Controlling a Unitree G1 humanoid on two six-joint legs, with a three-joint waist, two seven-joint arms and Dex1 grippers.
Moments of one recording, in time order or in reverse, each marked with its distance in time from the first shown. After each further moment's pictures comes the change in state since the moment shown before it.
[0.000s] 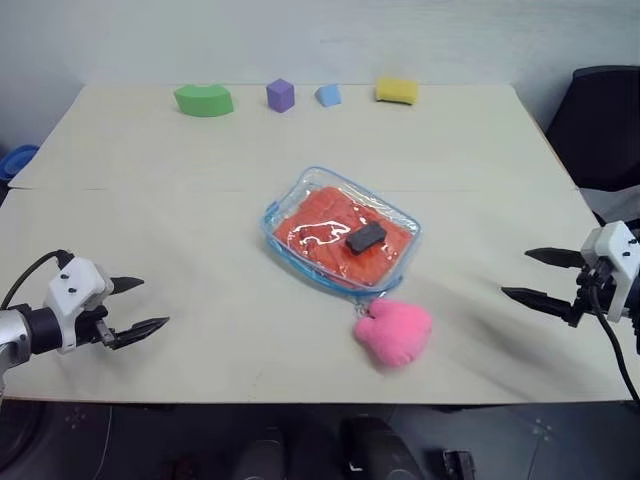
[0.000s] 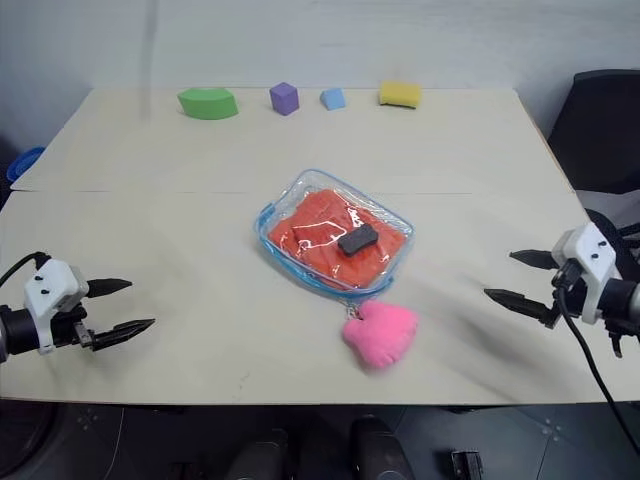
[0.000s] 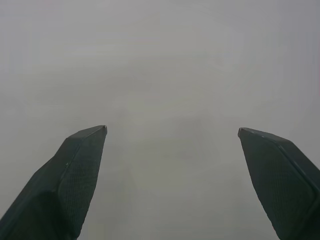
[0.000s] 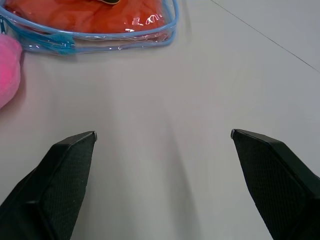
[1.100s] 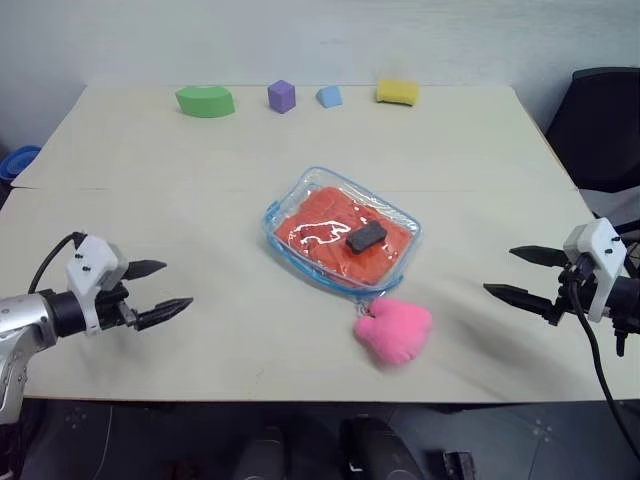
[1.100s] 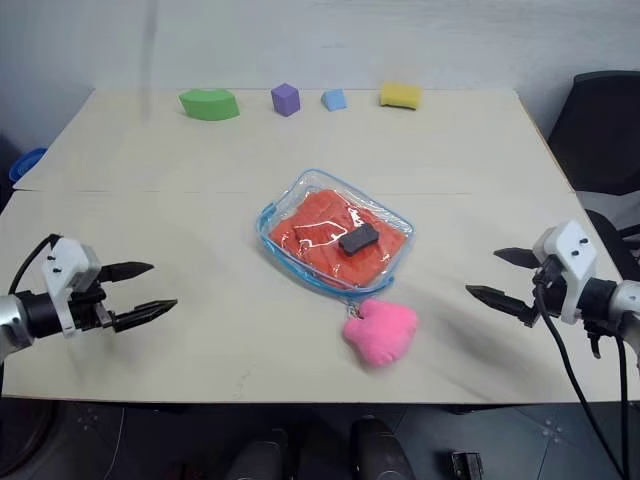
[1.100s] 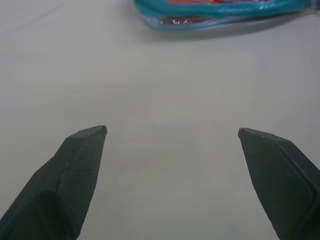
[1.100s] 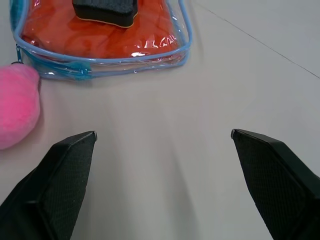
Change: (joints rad) left arm -0.146 -0.056 -0.032 -0.120 -0.121 0.213 0.046; right arm 0.045 0.037 -0.018 -0.207 0.075 0.165 -0.134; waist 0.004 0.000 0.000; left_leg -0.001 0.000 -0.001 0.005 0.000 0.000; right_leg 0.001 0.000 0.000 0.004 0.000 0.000
